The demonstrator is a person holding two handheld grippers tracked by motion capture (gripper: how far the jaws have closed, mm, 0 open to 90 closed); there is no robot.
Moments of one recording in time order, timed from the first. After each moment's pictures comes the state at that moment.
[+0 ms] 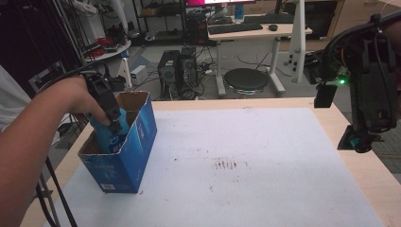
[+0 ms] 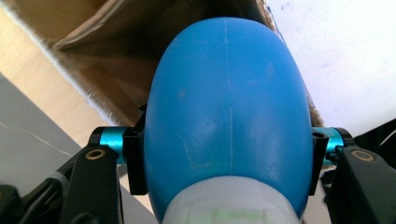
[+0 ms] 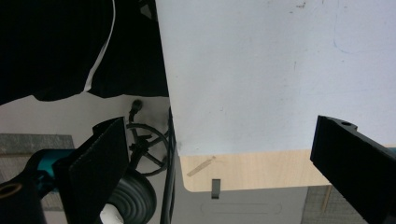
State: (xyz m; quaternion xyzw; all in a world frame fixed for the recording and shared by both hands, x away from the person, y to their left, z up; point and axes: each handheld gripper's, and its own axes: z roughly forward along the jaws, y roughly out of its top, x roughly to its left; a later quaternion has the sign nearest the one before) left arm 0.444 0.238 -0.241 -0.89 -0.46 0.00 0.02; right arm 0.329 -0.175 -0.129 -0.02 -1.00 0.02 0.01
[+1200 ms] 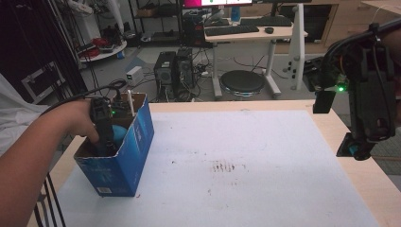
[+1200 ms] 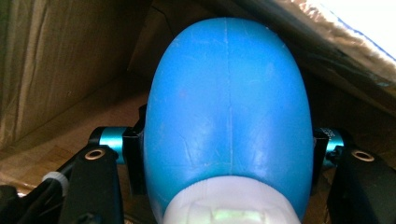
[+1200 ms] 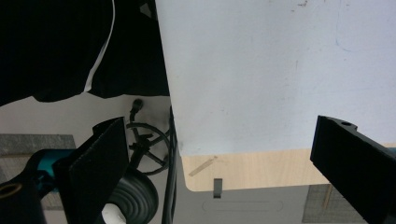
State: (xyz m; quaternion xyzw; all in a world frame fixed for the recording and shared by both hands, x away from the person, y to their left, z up) left arm 0.439 0.241 -0.289 -0.96 -0.27 -0.01 0.03; right arm 0.328 -0.171 -0.132 -0.02 -1.00 0.02 0.01
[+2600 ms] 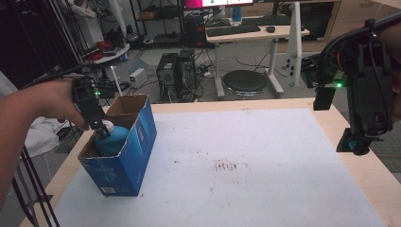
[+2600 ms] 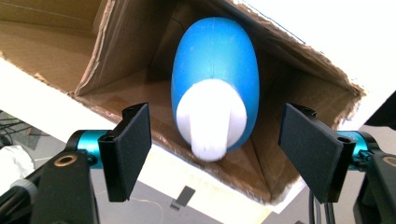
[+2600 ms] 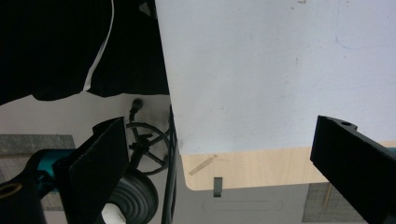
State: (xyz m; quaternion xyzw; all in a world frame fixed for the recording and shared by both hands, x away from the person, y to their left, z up) left arm 0.421 0.249 -0.222 -0.96 -0.26 -0.05 0.00; right arm 0.326 -0.175 -0.131 -0.02 -1.00 0.02 0.01
